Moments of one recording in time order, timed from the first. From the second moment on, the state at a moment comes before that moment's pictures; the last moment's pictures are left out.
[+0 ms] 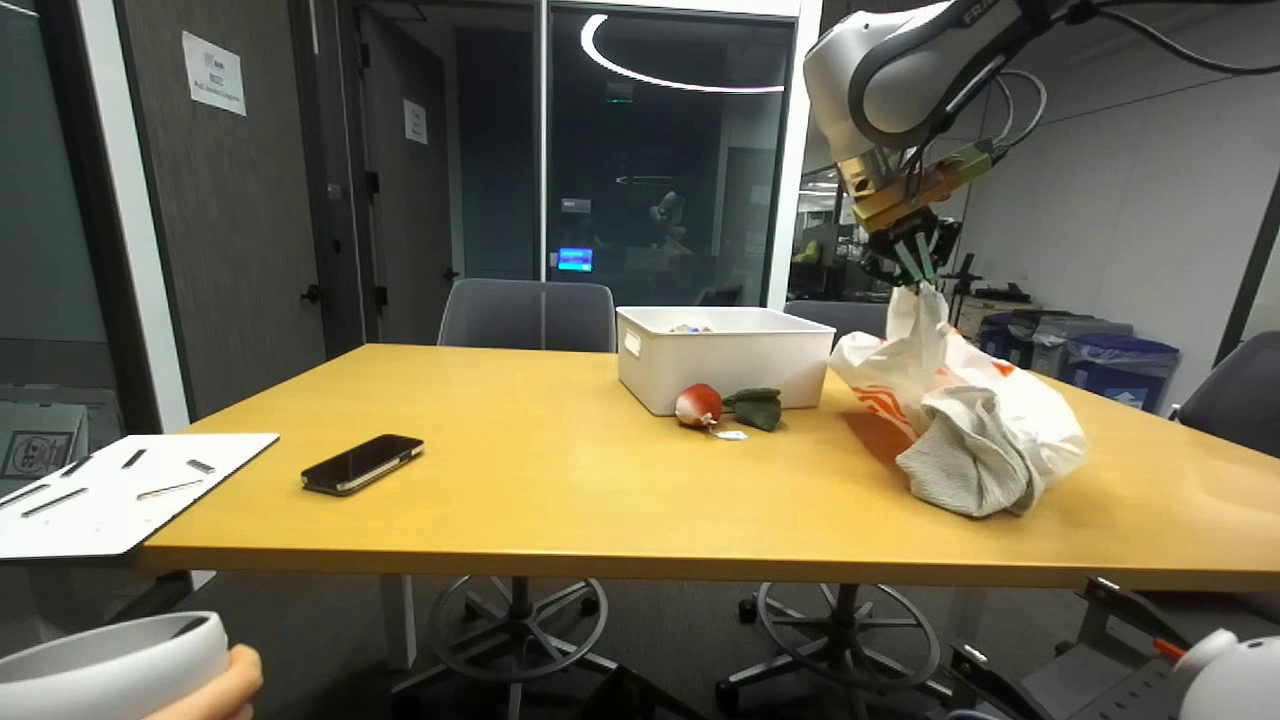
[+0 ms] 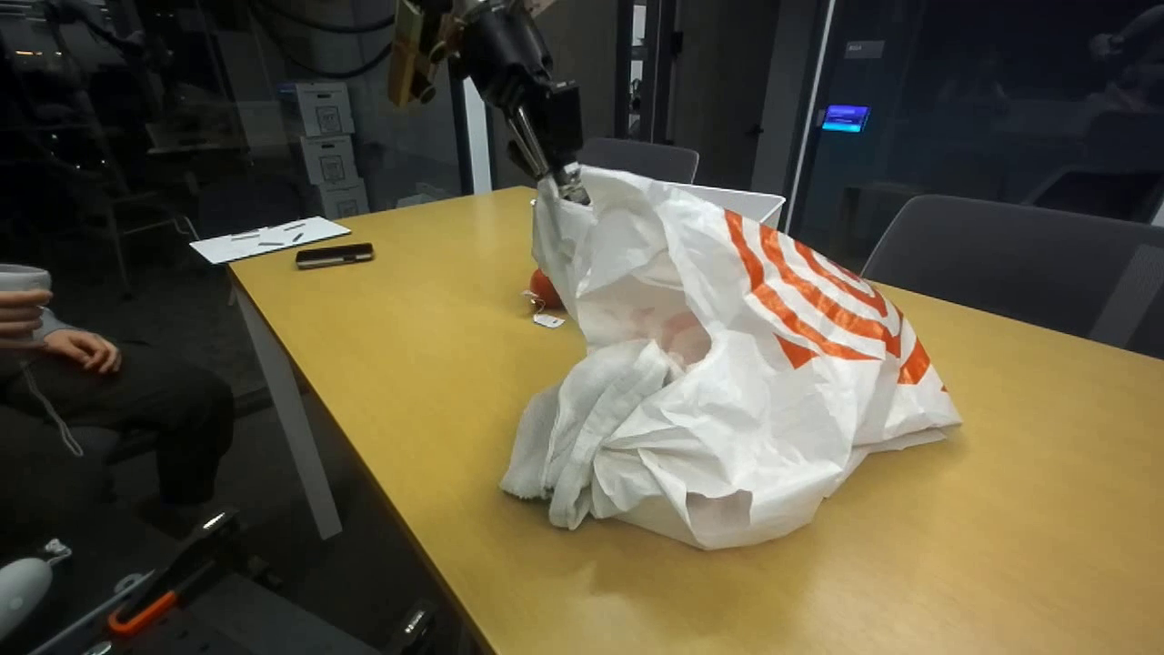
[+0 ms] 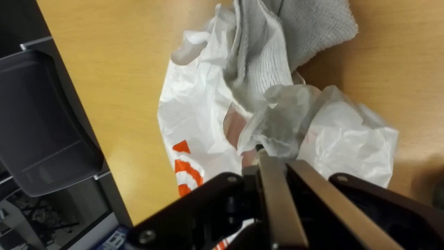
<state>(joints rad) 0.11 -0.06 -0.03 -2.19 -0.63 1.90 0.91</state>
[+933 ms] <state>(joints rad) 0.05 0.14 -0.04 -2.22 -0.31 2.04 0.69</state>
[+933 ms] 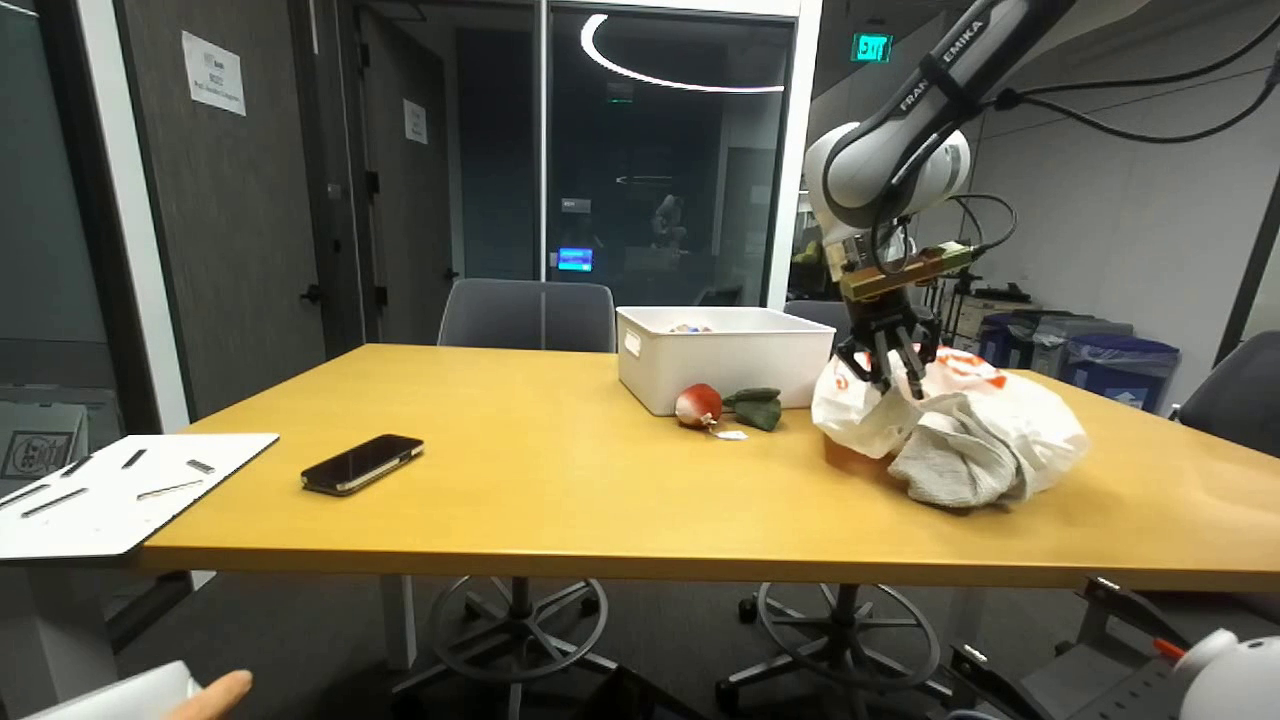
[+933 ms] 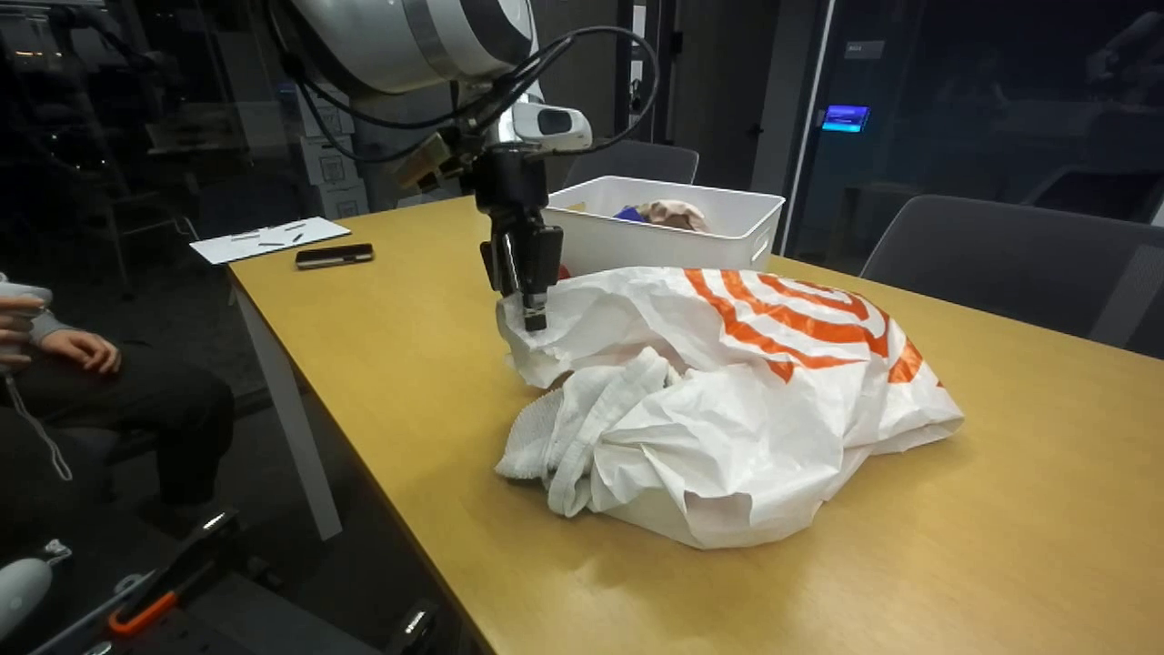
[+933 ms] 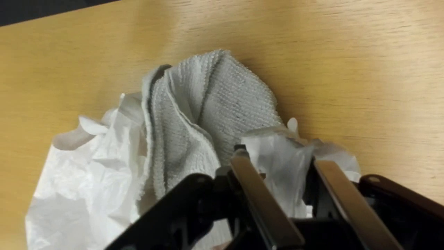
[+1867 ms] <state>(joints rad) 0.02 0.04 -0.06 -2.34 -0.25 2.37 0.85</state>
